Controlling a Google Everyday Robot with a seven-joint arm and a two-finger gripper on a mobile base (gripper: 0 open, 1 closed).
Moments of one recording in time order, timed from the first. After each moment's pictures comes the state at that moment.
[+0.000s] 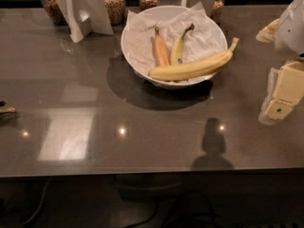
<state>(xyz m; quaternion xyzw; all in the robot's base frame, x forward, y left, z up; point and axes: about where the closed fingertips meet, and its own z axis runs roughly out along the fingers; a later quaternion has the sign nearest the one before) 0.438 -0.216 0.978 -0.60 0.78 -0.04 0.16</state>
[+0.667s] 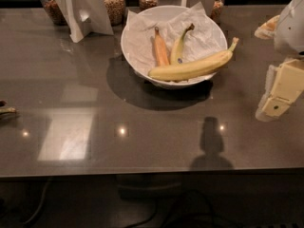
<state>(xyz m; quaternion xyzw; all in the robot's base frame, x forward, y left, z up) 0.444 -0.212 0.981 -0.60 0.77 -0.03 0.18</state>
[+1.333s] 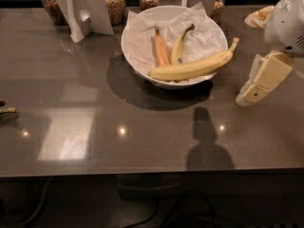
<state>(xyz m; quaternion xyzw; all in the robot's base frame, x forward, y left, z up) 0.480 -0.194 0.987 -0.59 0.75 -0.01 0.29</state>
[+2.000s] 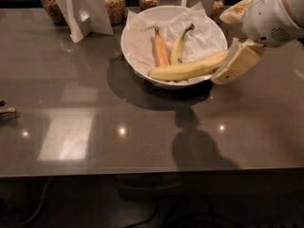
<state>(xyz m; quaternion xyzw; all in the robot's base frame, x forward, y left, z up) 0.521 -0.162 0.995 -0.61 0.71 0.00 0.35</state>
